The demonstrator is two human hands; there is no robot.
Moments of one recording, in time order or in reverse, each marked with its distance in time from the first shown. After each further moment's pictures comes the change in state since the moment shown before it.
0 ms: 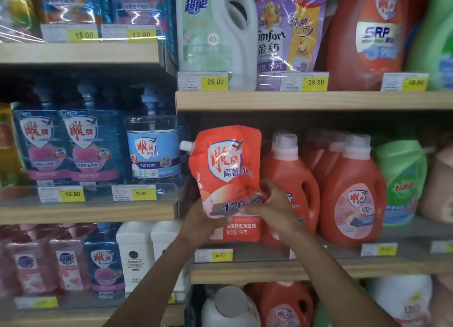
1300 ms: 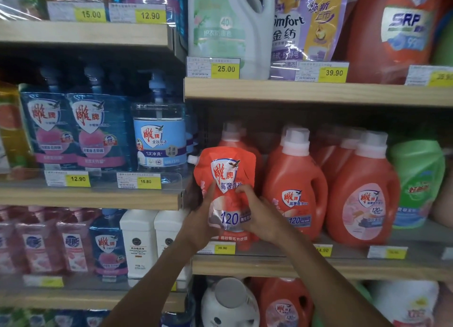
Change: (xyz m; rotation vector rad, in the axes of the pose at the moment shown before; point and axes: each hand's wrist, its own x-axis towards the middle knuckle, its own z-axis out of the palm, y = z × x) left_hand -0.003 -0.039 -0.013 0.531 -0.005 0.081; right_hand -0.006 0.008 0.022 -0.679 -0.341 -0.101
